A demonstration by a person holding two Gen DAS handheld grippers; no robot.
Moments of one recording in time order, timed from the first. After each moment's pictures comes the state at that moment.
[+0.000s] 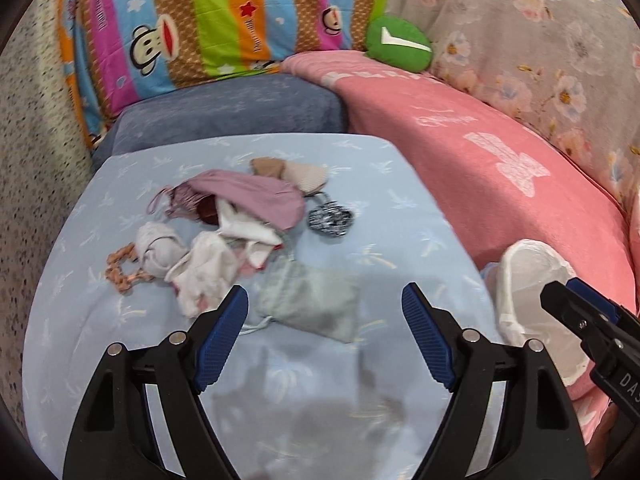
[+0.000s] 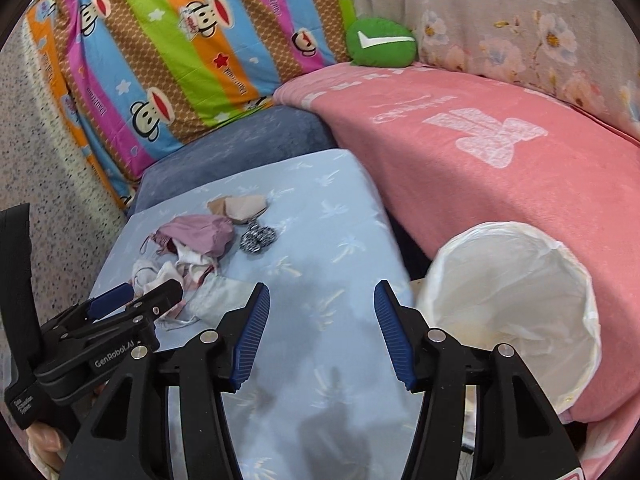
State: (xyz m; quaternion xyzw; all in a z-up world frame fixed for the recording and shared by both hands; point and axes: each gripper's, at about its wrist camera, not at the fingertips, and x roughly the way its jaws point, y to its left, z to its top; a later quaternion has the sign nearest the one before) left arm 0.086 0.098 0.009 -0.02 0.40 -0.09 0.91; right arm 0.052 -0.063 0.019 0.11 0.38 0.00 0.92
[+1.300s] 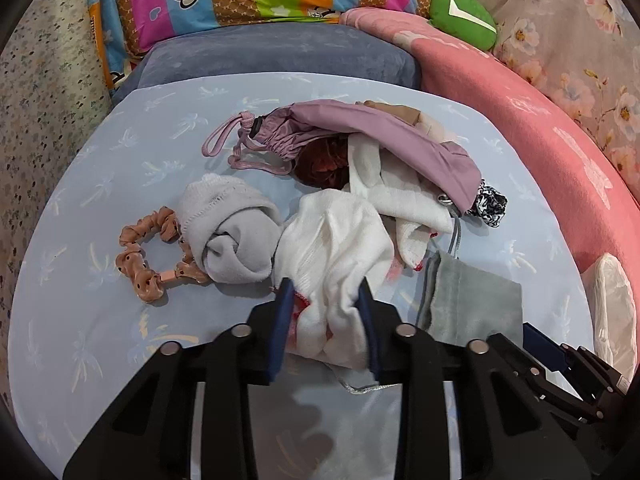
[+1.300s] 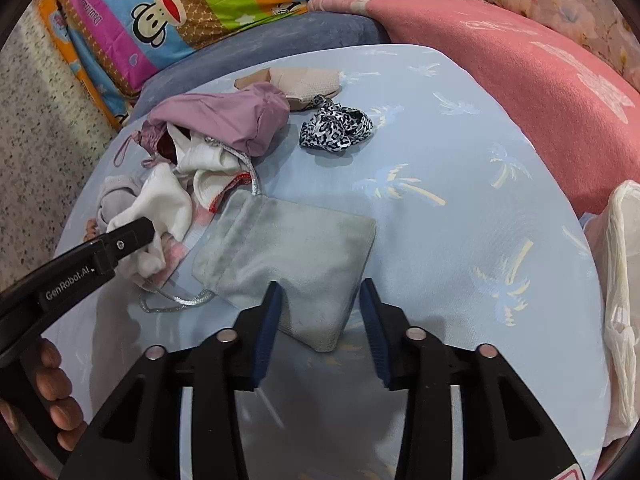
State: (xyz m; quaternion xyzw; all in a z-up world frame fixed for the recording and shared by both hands) left arm 0.153 0.191 -0.062 -0.05 0.46 -0.05 0.88; right arm 0.150 0.051 -0.097 0.07 0.49 0.03 0.87
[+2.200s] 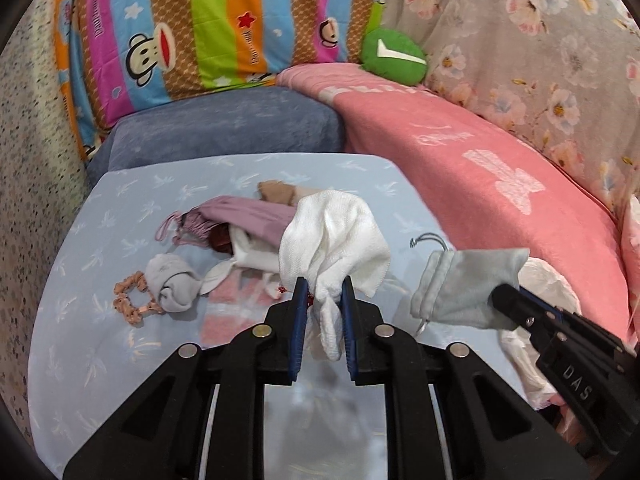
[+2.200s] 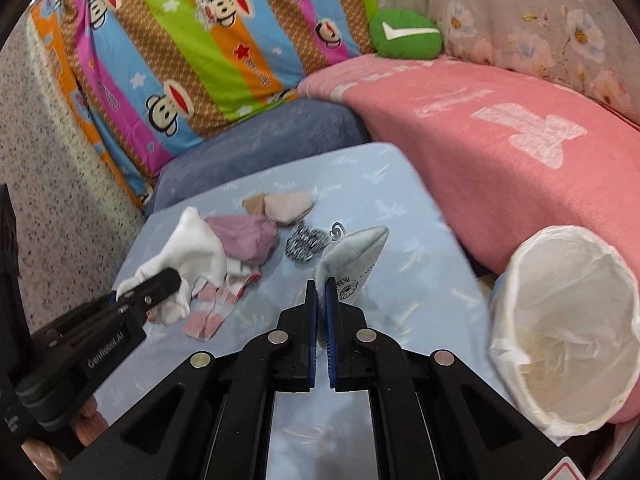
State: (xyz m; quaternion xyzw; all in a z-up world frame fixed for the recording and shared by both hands) left arm 0.097 0.111 0.030 -0.02 0.37 -0.13 0.92; right arm 0.084 -0.033 0.031 0.13 0.36 0.02 0.92
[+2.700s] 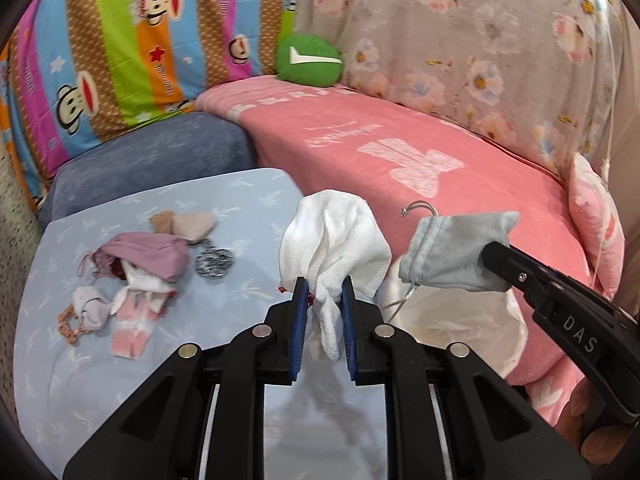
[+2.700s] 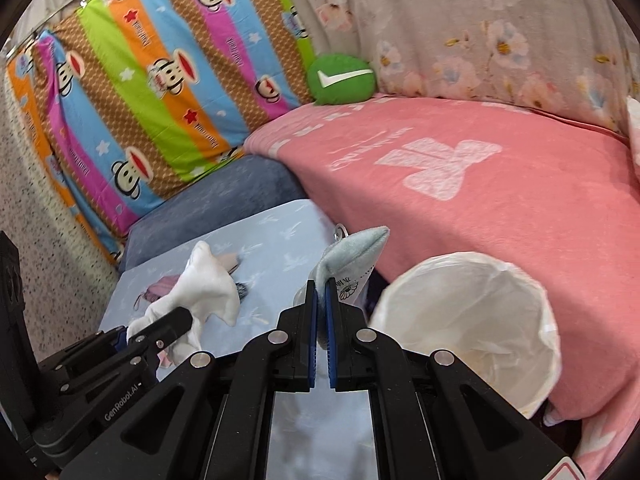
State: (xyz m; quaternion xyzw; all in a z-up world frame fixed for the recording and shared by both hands) left arm 0.059 0.001 0.057 0.02 0.35 -0.23 0.91; right arm 0.013 -0.157 0.072 0.17 0.30 -0.06 0.94
